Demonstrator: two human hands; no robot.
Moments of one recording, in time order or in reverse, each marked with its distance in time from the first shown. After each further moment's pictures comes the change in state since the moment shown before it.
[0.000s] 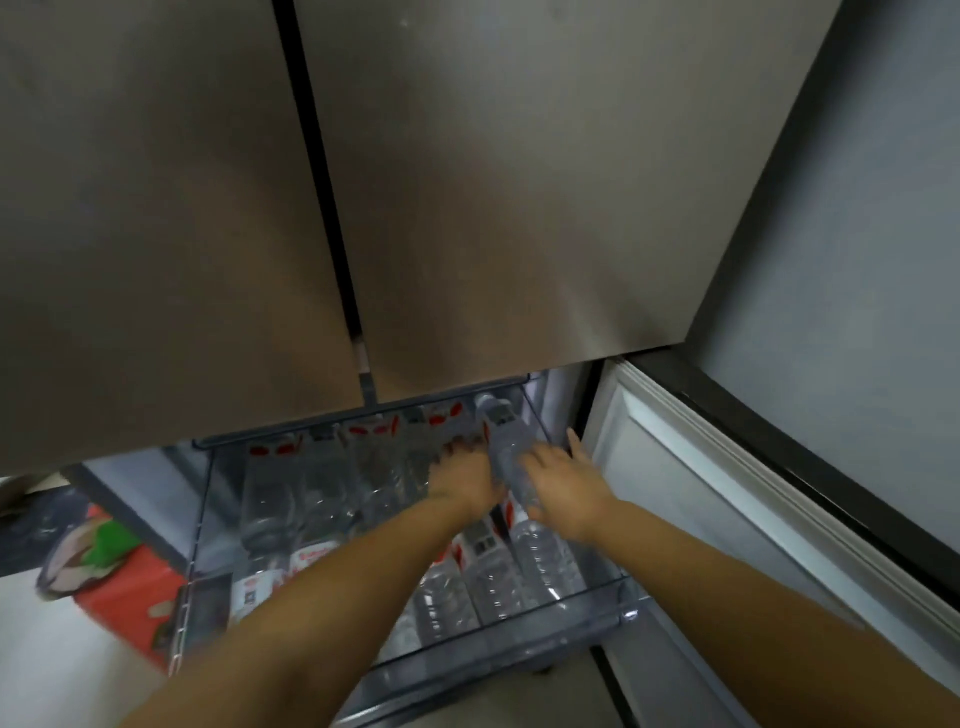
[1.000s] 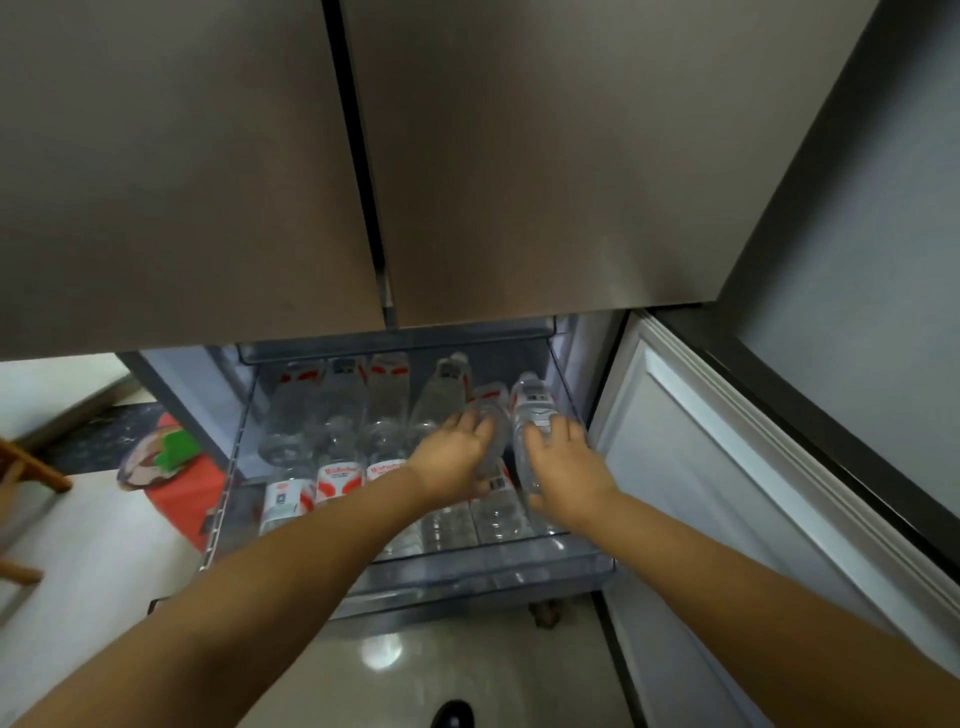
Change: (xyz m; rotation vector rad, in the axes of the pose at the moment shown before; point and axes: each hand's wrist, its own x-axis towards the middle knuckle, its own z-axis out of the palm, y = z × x) left_hand -0.053 -0.032 0.006 0.303 0.056 0.270; right_hand -0.034 -0.027 0.004 0.152 -0.015 0.035
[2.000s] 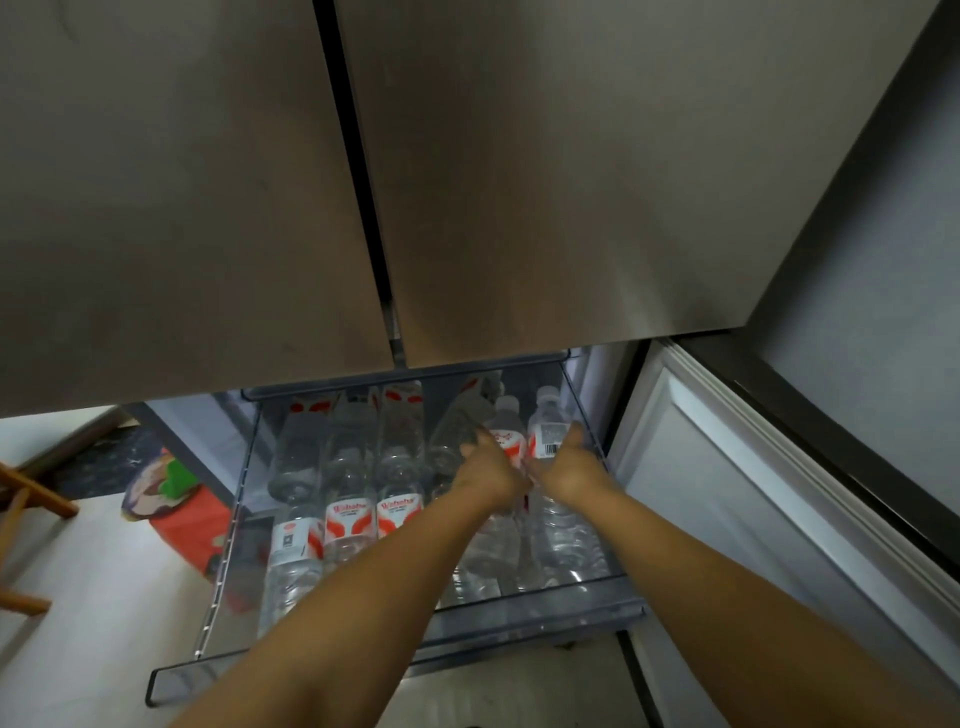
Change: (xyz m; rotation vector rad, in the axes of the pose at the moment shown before) left_hand 0.053 0.022 0.004 -0.751 -0.163 -0.675; right_hand 0.070 0.005 0.019 0.822 -0.054 0.525
